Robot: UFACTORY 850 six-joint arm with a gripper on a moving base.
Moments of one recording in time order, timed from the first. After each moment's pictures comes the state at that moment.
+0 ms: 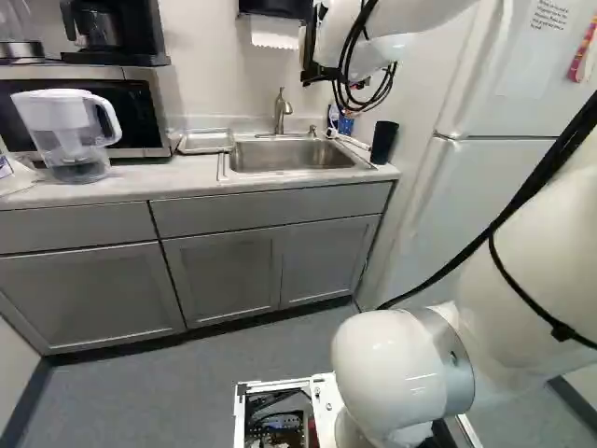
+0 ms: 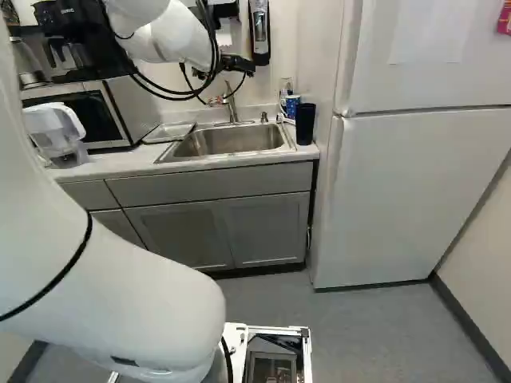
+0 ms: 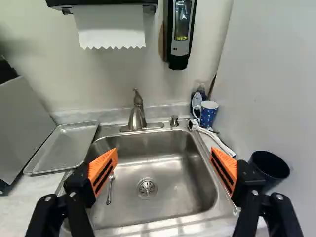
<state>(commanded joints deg) -0.3 11.9 -56.3 0.0 6.0 0.0</state>
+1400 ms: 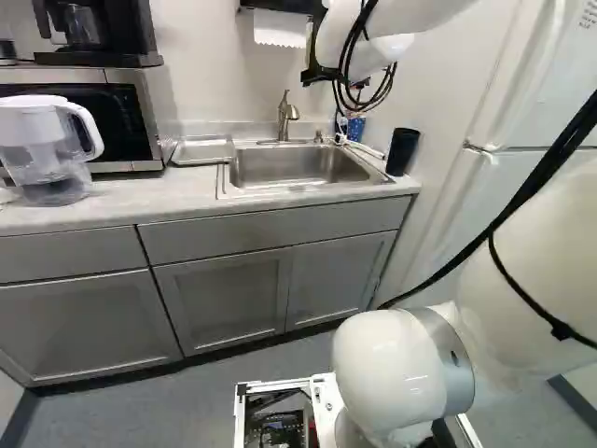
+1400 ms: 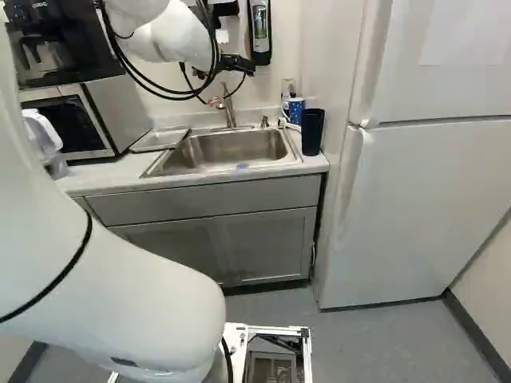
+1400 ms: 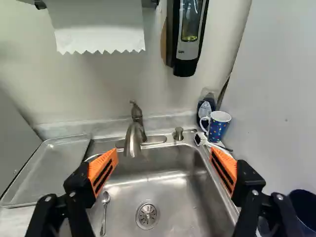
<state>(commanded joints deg) -0.3 11.9 -56.3 0.0 6.0 0.0</state>
